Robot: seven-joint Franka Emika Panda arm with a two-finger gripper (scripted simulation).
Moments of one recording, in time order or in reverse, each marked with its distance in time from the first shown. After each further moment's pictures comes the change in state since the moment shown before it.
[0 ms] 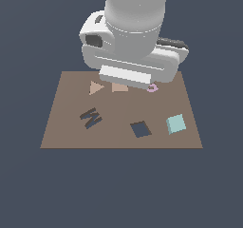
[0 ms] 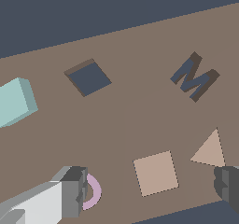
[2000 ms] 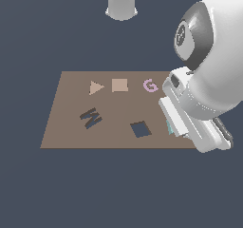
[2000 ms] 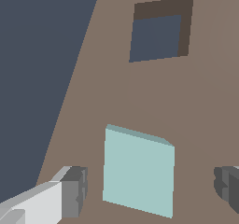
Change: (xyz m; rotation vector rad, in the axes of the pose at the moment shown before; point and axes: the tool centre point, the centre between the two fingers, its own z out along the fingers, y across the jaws) arm 0.043 -0.169 0.084 0.025 0.006 1.012
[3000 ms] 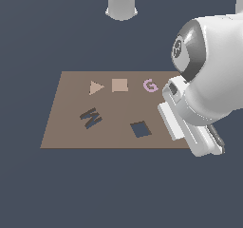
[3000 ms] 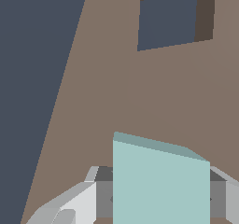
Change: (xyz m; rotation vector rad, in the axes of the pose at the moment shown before) arm 0.000 -0.007 0.022 0.001 0.000 0.037
